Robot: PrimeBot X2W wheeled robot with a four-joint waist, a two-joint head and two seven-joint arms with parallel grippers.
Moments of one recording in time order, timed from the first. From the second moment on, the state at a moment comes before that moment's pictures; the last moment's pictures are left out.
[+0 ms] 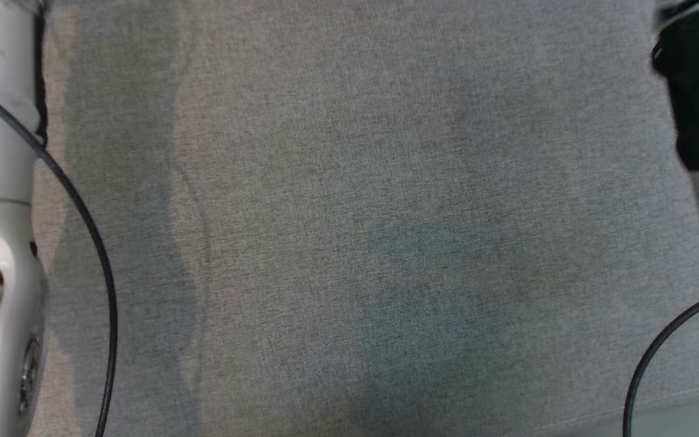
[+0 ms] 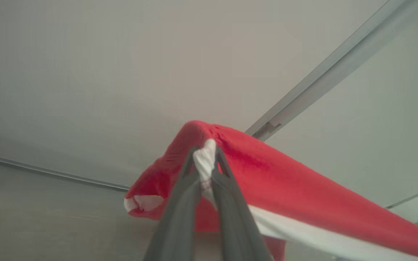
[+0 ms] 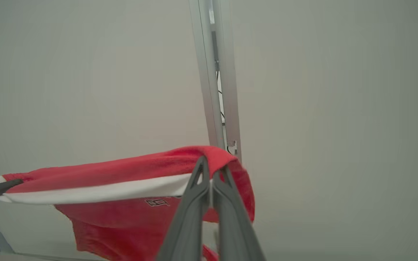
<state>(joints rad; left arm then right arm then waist) -1.49 0.14 -0.18 0.89 -0.85 0.13 0.11 -1.42 -0.07 0.26 0.80 0.45 0.13 -0.23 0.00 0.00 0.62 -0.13</state>
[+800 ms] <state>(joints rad) -1.21 0.13 -0.50 1.24 -0.61 -0.09 0.02 -1.13 -0.10 0.61 1.05 0.67 0.13 -0.26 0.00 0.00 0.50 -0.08</state>
